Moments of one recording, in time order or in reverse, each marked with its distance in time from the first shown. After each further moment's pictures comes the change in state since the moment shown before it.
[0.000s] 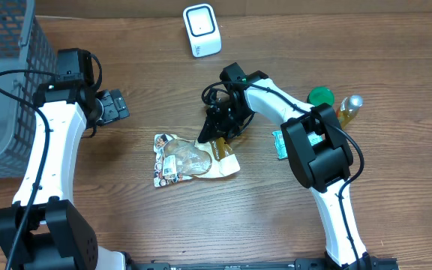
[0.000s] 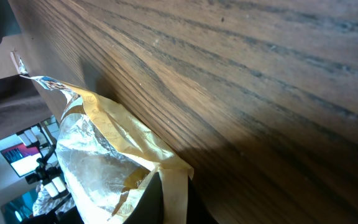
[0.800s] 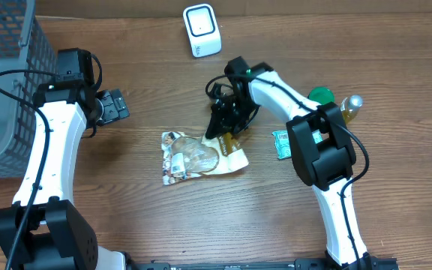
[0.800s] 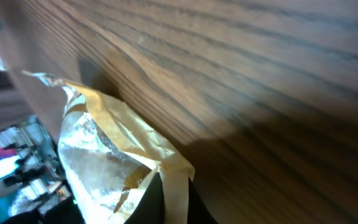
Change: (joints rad) left arm 0.000 0.000 0.000 0.000 0.000 0.000; right arm -0.034 -0.002 0.106 -0.179 0.090 -0.112
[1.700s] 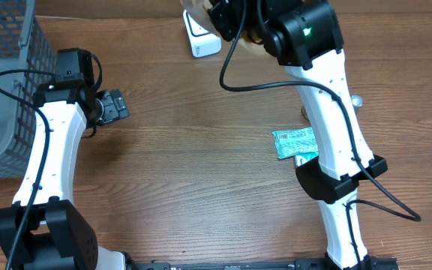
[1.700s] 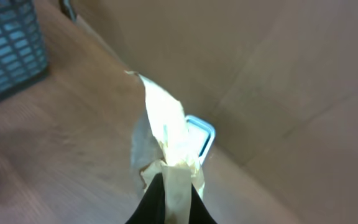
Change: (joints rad) left arm 0.000 0.000 0.000 0.002 0.000 0.000; right arm 0.068 -0.117 1.086 -0.144 0.688 -0.416
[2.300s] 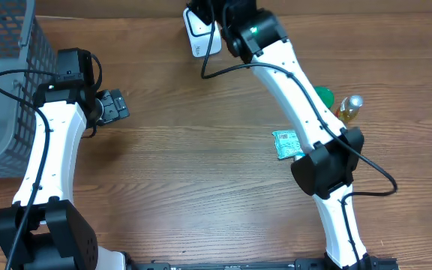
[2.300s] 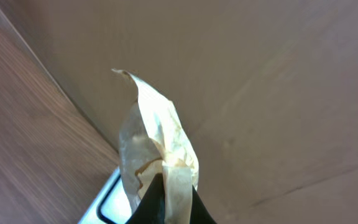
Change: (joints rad) left arm 0.000 0.000 0.000 0.000 0.000 0.000; right arm 0.001 0.051 -0.525 0.777 0.148 -0.212
